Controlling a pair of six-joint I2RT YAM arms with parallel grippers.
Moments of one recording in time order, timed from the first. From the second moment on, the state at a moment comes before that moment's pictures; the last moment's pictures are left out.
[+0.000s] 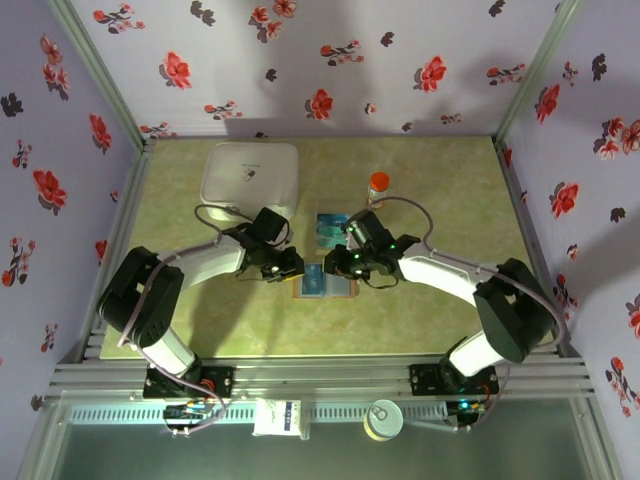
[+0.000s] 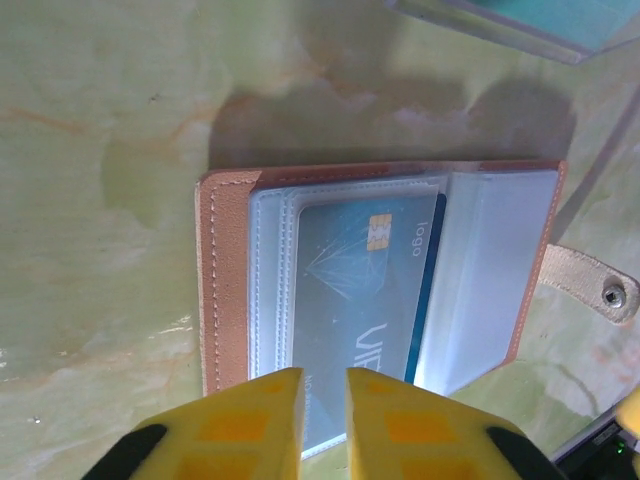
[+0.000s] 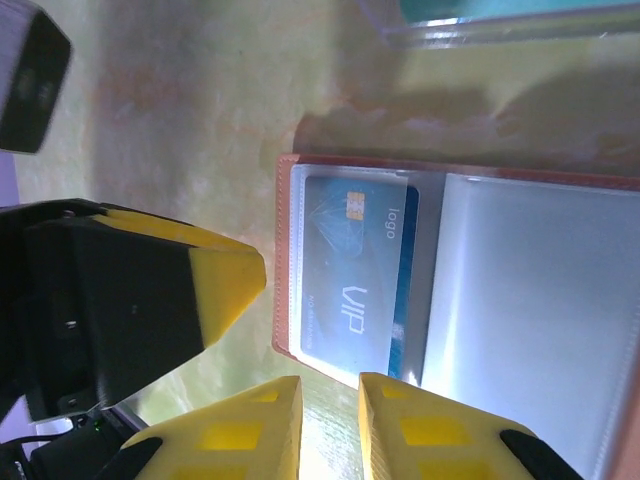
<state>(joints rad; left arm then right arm) -0.63 1.63 0.90 -0.39 0.38 -0.77 0.72 1.53 0.87 -0.27 -0.39 0.82</state>
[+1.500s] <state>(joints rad) -0.63 1.70 0.90 -0.36 0.40 -0.75 0.75 1.76 0.96 -0.27 -0.37 0.79</state>
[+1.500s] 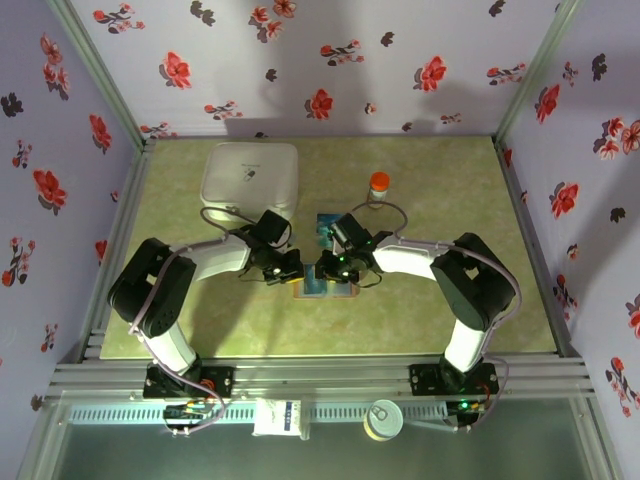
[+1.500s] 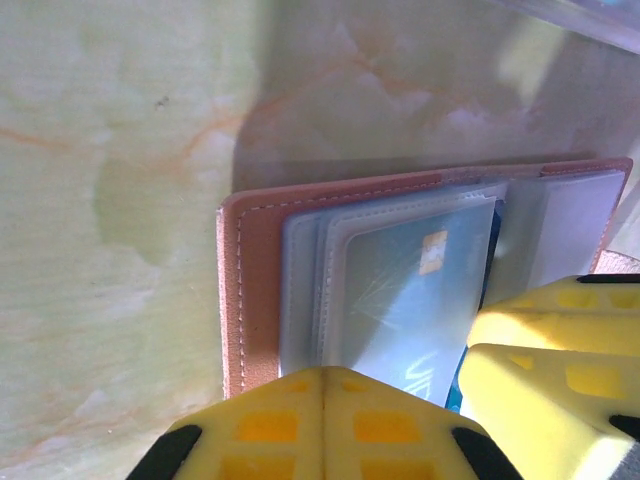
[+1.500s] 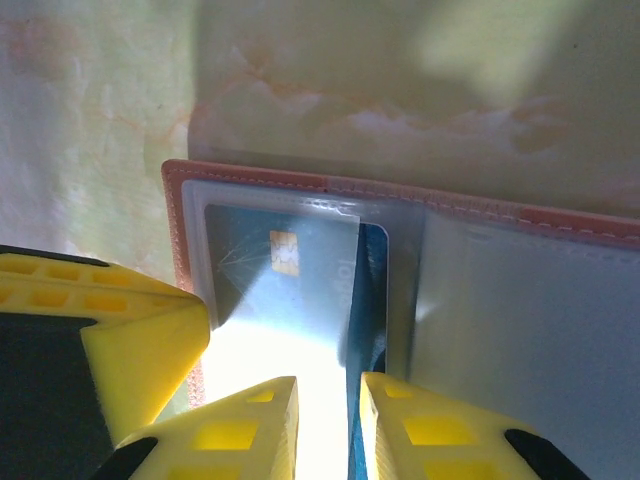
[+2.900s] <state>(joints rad) -0.66 1.67 0.96 -0.41 0.39 -0.75 0.75 1.64 0.98 -0.38 -0.32 0.77</state>
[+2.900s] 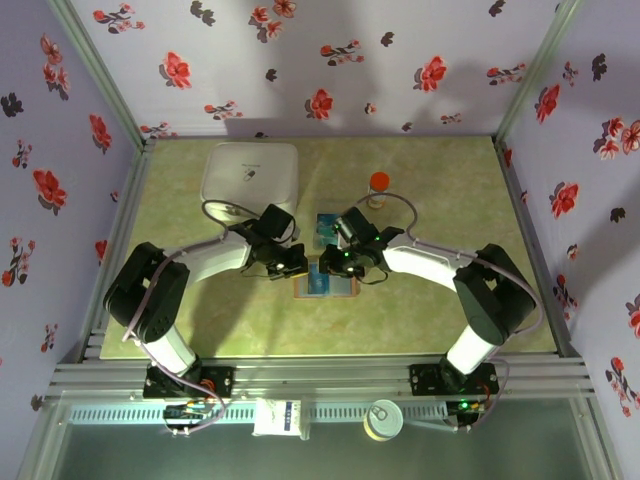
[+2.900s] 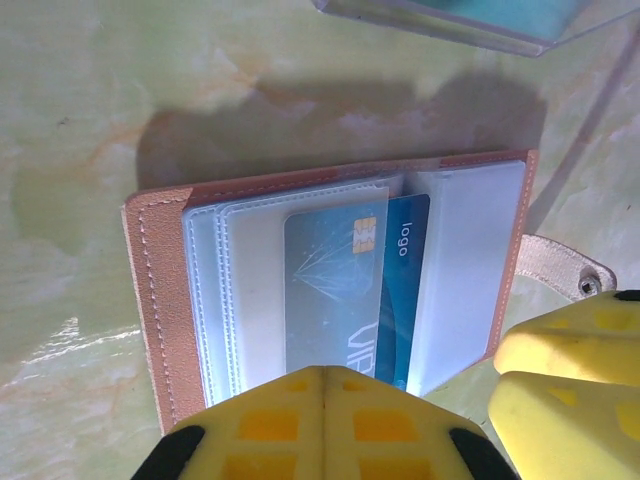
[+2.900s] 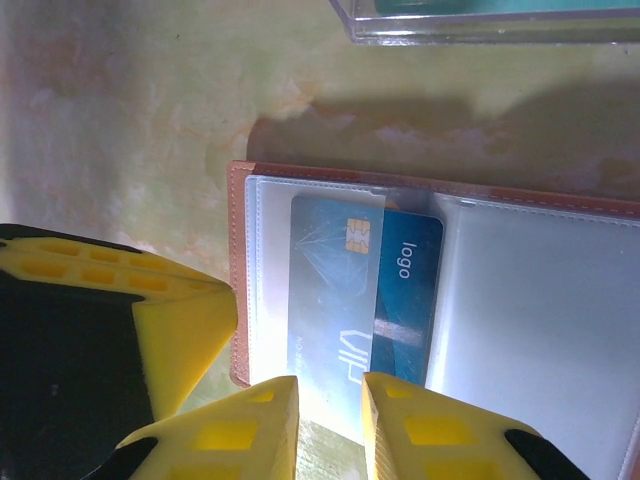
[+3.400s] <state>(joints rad) -0.66 1.69 0.96 -0.41 0.37 -0.75 0.74 1.63 0.98 -0.37 -0.33 0.77</state>
